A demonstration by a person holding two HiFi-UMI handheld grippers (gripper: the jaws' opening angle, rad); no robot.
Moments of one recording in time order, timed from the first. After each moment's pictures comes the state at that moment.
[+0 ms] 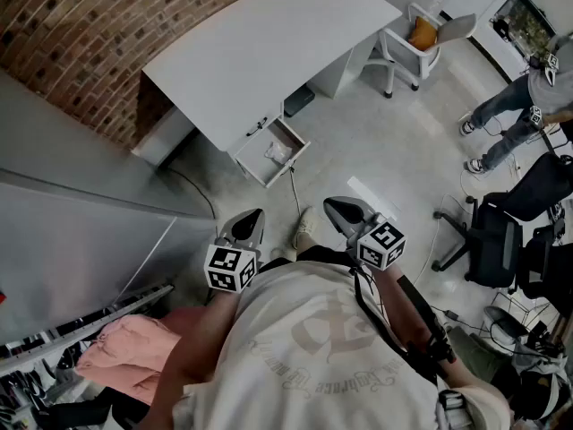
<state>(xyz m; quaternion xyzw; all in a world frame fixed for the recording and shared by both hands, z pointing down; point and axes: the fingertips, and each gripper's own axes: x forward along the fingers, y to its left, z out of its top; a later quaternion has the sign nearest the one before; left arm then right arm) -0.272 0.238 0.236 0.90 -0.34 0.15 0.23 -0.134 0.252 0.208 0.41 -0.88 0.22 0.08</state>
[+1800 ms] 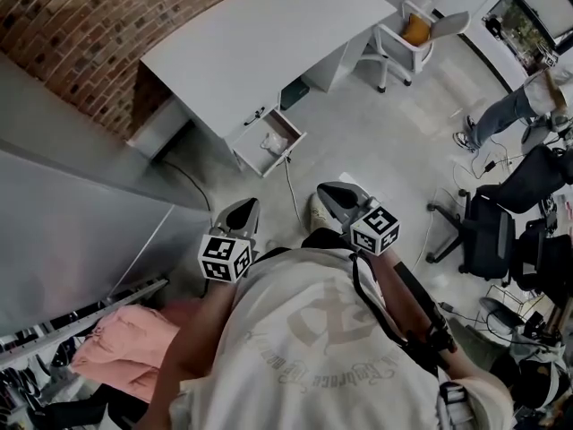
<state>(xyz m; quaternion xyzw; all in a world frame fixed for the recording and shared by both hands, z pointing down) -0.300 0.251 0.233 0.90 -0.35 0.13 0.24 -0.164 0.257 0.206 0.40 -0.89 0.19 0.11</state>
